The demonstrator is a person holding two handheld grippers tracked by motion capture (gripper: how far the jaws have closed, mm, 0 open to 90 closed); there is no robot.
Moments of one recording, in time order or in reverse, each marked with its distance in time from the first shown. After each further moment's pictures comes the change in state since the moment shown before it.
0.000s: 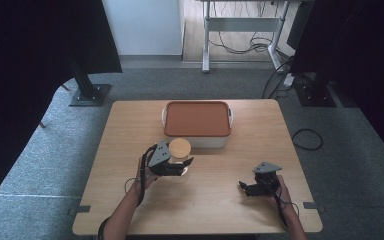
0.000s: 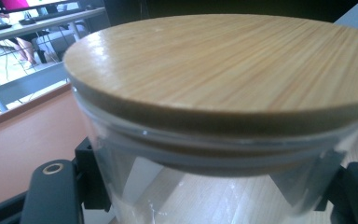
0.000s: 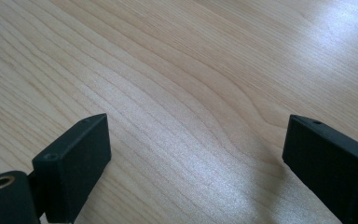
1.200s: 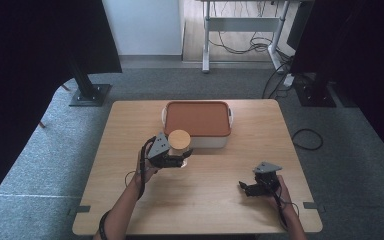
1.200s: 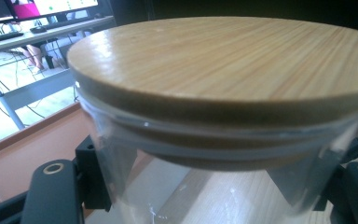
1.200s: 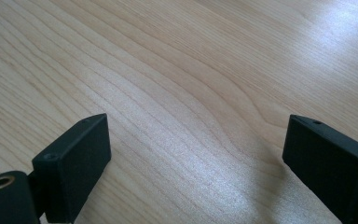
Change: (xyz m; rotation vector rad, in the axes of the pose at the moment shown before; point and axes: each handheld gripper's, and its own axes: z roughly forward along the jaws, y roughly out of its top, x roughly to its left) left arm 0.016 0.016 0.005 -0.023 0.020 -0.005; right arm 0.000 0.000 0.000 0.000 0.002 0.001
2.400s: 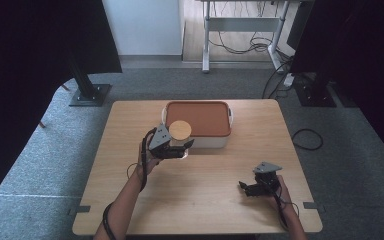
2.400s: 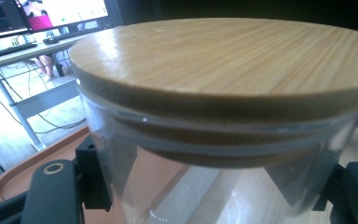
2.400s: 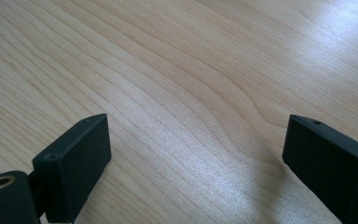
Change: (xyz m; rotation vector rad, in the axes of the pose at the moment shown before) left arm 0.016 0.017 0.009 -0.030 0.033 0.012; right arm 0.000 0.000 0.000 0.001 0.003 0.002
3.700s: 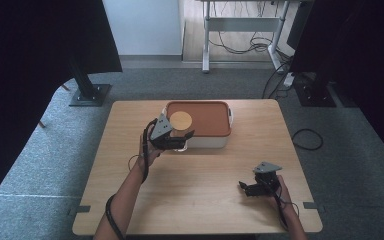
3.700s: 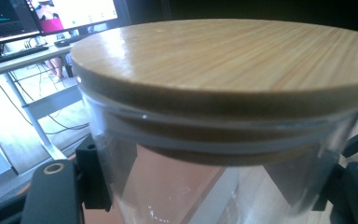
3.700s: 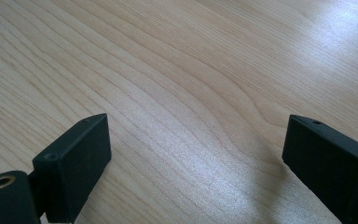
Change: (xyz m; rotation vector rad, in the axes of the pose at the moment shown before) left arm 0.017 0.014 0.013 0.001 0.031 -0.004; right arm 0.000 0.000 0.000 0.001 0.001 0.002
